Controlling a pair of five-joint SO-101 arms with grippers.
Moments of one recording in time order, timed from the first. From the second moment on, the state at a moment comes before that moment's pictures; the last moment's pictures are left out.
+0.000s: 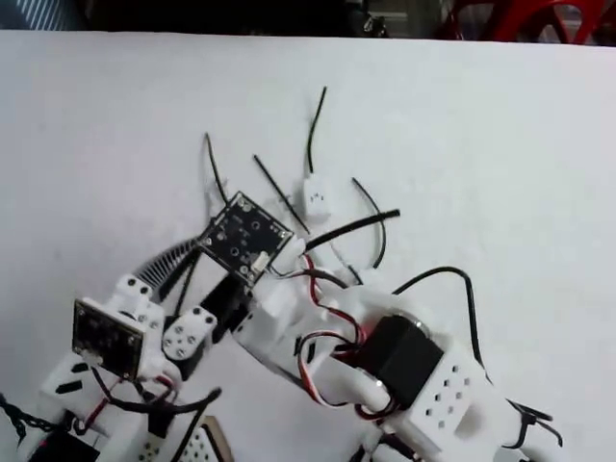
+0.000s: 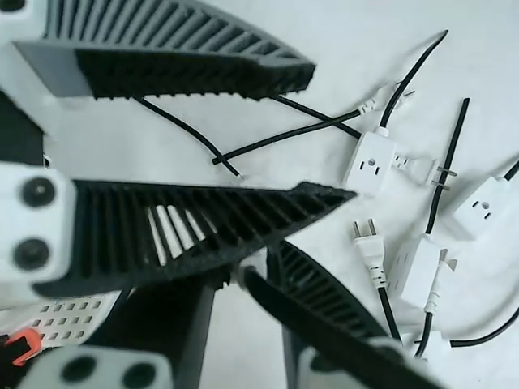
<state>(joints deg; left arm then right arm) 20.3 -104.5 59.2 65.0 -3.3 -55.9 -46.5 21.0 82.5 2.5</state>
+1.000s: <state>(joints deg) 3.6 -55.7 45.6 82.5 -43.8 -24.7 -46.5 53.3 49.1 -1.7</state>
